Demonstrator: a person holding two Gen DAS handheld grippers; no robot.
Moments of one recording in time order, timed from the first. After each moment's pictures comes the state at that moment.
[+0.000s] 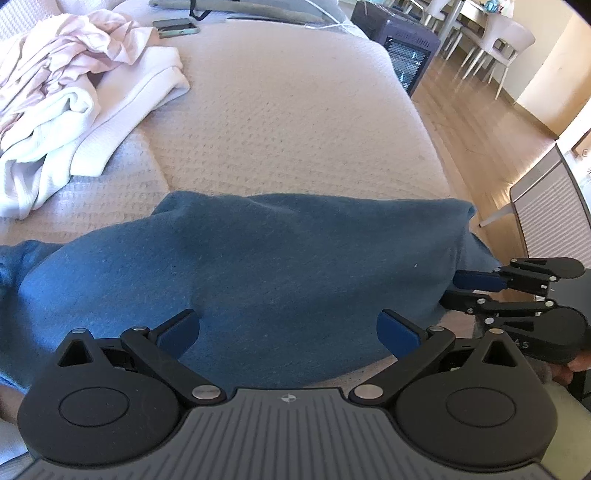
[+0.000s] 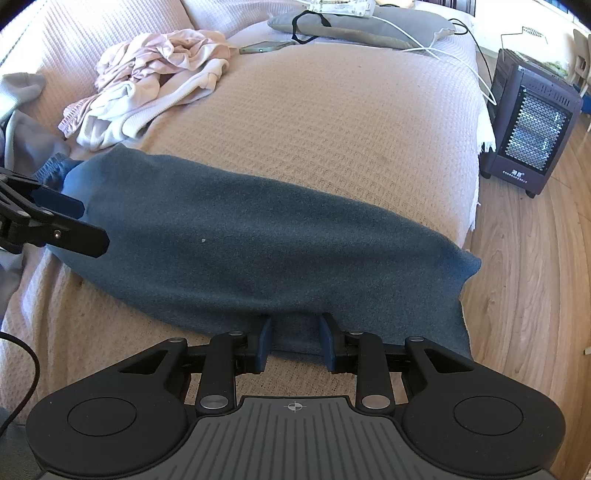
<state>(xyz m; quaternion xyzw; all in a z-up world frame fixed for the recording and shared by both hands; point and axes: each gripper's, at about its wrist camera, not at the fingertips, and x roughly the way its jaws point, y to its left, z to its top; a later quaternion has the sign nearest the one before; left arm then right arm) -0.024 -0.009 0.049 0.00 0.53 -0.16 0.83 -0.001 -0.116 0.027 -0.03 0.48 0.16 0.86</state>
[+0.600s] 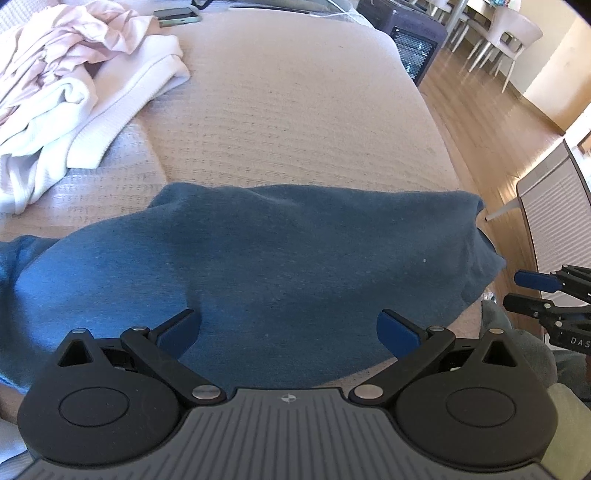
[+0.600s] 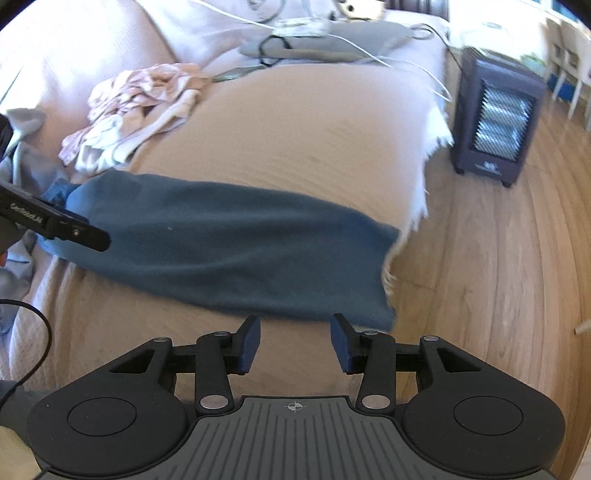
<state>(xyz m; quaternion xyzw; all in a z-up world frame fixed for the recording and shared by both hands) -0.020 -0.014 0.044 0.01 0.54 -0.16 0.83 -0.040 -0.182 0.048 0.01 0.46 0.14 0.88</state>
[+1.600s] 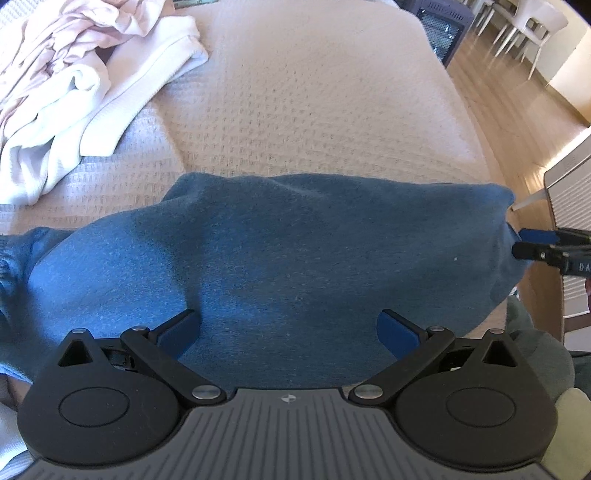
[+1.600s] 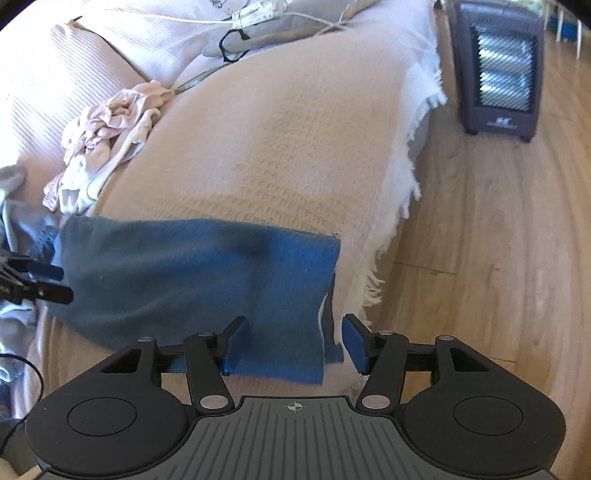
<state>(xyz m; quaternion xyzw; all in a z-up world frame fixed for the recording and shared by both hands) -0.004 -0.016 0.037 0.03 0.58 -0.11 0.81 0.039 -0.252 0.006 0.11 0.49 0.18 0.85</state>
